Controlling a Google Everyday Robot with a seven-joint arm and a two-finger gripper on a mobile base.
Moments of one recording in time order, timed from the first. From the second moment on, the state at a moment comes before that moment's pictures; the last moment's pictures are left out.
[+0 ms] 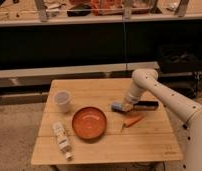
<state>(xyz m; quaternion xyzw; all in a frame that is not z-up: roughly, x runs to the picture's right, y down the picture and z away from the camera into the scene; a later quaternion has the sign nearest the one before) 0.157 0.126 0.873 -0.38 -0.12 0.09 0.91</state>
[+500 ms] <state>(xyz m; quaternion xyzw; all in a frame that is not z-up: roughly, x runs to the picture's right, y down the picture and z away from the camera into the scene) 0.153 0.120 0.880 -0.38 -0.11 0.14 0.91</state>
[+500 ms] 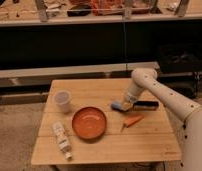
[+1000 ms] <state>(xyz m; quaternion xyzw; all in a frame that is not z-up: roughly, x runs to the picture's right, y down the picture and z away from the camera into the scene) 0.149 0.115 0.889 -0.39 -0.10 0.18 0.90</state>
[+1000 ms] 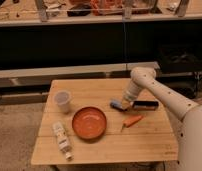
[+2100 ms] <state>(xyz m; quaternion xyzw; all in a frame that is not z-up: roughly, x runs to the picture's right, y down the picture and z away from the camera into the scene) 0.137 0.107 0.907 -0.40 -0.08 0.25 0.88</state>
